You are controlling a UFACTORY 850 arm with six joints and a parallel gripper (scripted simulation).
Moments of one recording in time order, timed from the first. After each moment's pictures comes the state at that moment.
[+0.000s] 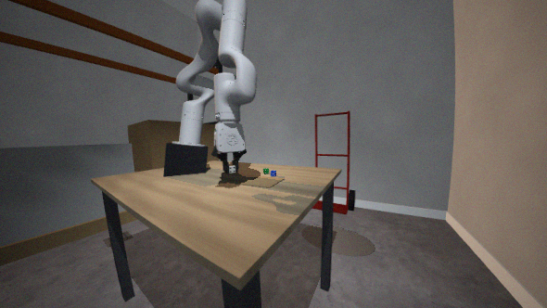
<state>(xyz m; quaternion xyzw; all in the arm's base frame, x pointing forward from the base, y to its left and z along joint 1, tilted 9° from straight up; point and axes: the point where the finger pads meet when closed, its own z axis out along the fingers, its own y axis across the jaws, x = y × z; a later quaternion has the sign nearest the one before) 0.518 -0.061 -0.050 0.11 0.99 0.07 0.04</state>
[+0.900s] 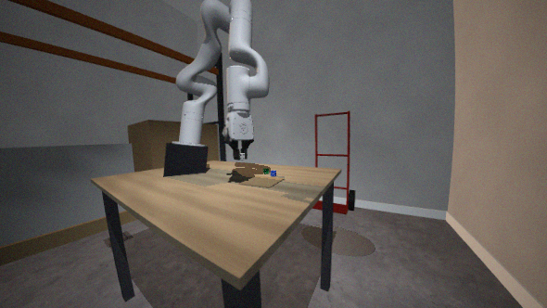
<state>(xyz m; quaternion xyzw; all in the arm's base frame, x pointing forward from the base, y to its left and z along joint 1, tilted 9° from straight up) 0.507 -0.016 -0.003 0.04 1.00 0.07 0.03</state>
